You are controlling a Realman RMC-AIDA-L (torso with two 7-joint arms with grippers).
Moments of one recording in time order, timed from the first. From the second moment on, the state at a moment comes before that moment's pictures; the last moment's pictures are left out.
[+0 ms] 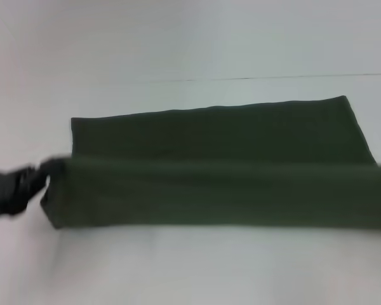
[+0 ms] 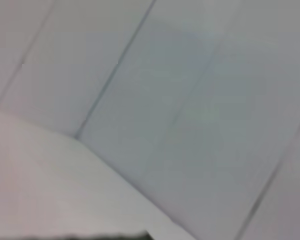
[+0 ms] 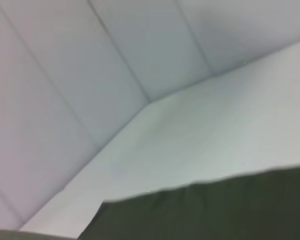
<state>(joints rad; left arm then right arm) -0.30 -2.11 0.37 0.67 1.86 1.79 -1.51 0.27 1.90 -0.12 -0.65 -2.11 -1.81 1.60</state>
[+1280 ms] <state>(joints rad) -0.71 -2.16 0.47 0.50 1.85 0.85 -1.48 0.75 1.95 -0.34 -0.39 -2.10 -0.82 1.53</state>
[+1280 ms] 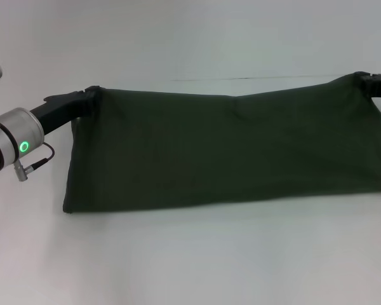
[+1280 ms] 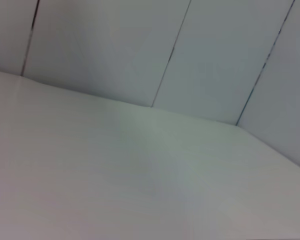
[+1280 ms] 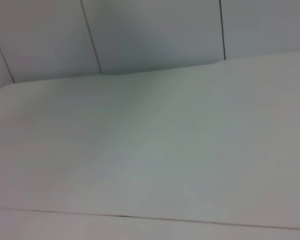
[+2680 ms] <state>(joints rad) -0.61 -2.16 0.47 0.49 1.64 0.96 -1.47 0.70 1.96 -0.40 -0.51 -2.09 -0.94 1.69</state>
